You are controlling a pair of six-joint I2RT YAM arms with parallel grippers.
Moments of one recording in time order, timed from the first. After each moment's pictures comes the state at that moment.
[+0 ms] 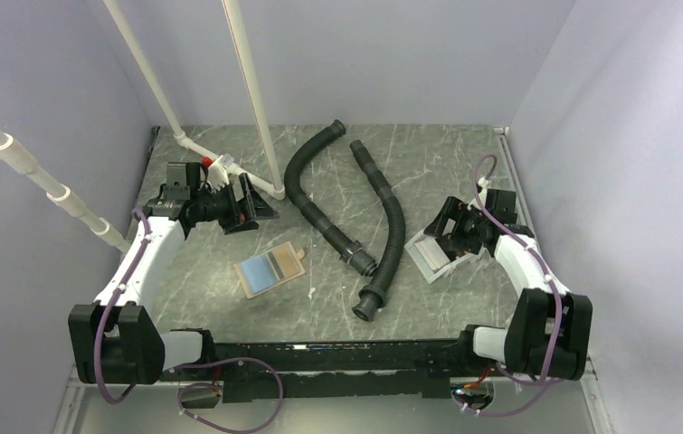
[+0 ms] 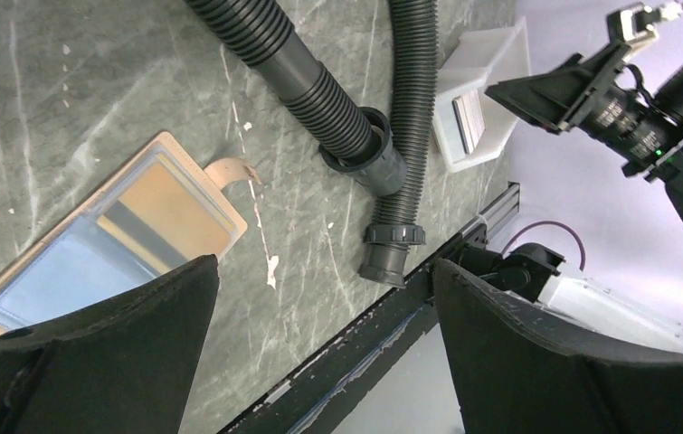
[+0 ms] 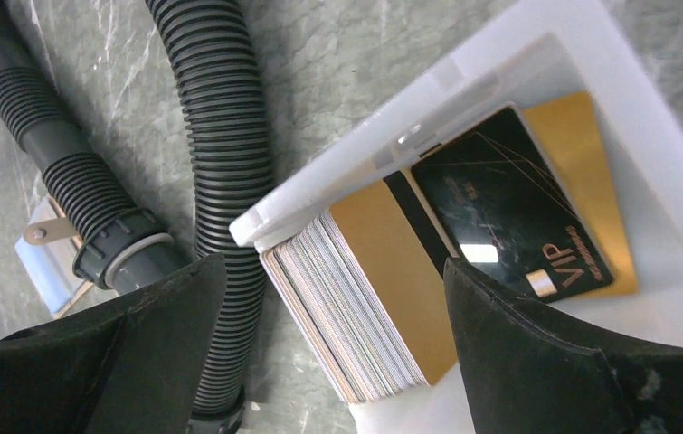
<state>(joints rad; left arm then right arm) -0.03 1.24 0.98 -0.56 0.75 -0.43 -0.14 1.22 0.70 -0.37 -0.40 0.32</state>
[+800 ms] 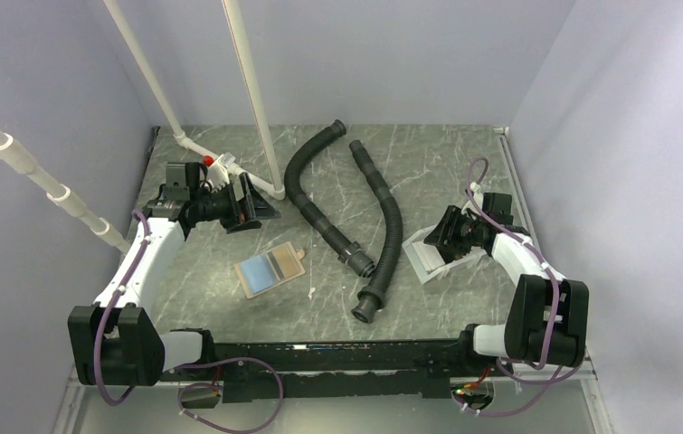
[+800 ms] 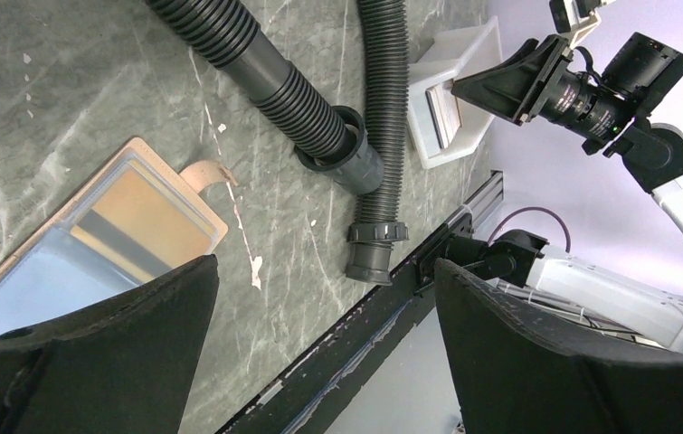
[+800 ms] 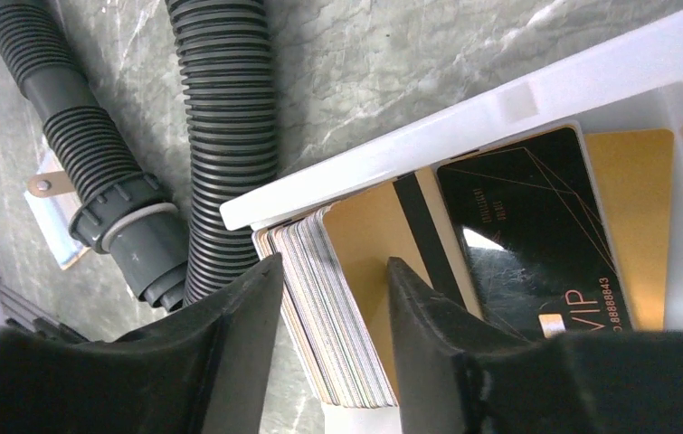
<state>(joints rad) -0.03 1.23 0.97 -0.54 0.82 -0.43 -0.14 1.32 0.67 -0.32 -0.55 0.27</state>
